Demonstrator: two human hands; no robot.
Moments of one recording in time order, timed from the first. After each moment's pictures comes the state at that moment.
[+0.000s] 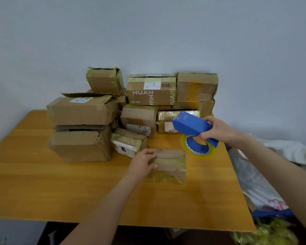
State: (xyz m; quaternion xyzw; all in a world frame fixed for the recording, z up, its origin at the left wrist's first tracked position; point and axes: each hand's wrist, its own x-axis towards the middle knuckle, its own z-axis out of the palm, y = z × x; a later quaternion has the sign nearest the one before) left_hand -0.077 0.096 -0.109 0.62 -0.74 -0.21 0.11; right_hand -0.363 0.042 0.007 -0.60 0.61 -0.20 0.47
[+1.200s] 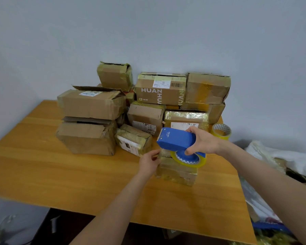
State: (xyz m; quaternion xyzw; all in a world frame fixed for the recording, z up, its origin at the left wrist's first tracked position) left_hand -0.110 0.103 -0.104 0.70 -0.49 -0.42 0.30; right_hand -0.317 0.036 -0.013 -0.72 0.52 -0.07 0.45
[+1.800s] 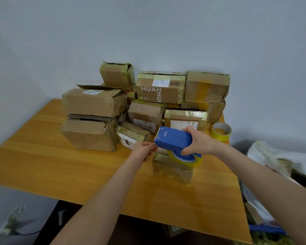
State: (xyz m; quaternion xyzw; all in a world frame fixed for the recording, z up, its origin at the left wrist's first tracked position) left_hand -0.106 0.094 -0.064 0.71 -0.32 -0.52 0.36; right_hand -0.325 0.042 -0.020 -0.76 0.51 -0.05 0.40
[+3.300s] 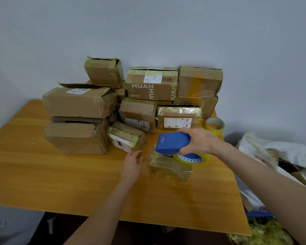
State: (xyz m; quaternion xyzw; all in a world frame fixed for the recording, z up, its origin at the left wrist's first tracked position) left_hand -0.078 0.109 -0.145 0.76 -0.57 -0.24 0.23; right_hand -0.318 0.045 -0.014 -0.81 0.55 0.02 0.22
